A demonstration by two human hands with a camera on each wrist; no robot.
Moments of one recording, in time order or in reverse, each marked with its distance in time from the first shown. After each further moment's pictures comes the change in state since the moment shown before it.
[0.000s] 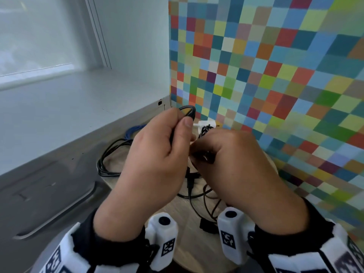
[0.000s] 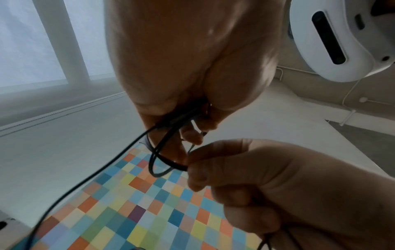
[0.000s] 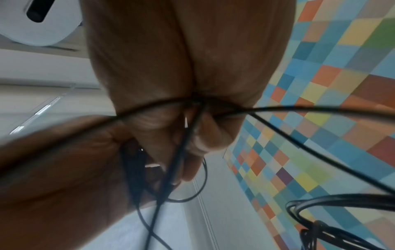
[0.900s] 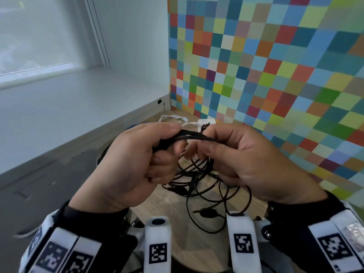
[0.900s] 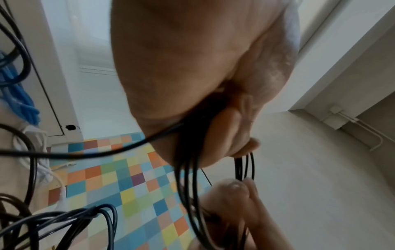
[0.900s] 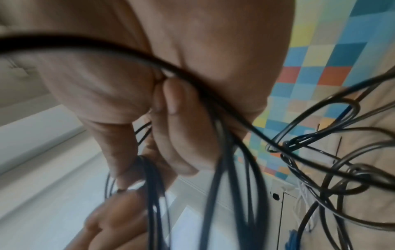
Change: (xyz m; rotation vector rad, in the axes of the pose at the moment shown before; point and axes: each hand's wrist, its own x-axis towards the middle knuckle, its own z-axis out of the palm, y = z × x) left_hand 0.010 -0.011 -0.023 -0.919 -0.458 -0.562; right_hand 0.001 0.017 -0.020 0.934 -0.336 0.230
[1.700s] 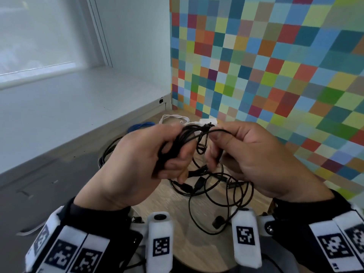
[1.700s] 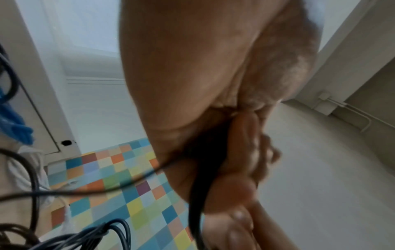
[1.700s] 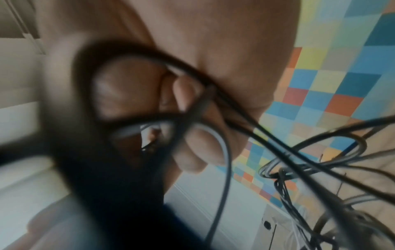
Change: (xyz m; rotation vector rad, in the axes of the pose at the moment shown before) left_hand 0.003 -0.004 -0.004 0.129 -0.227 0.078; right_hand 0.003 0.002 -0.006 -0.063 0.086 -0.014
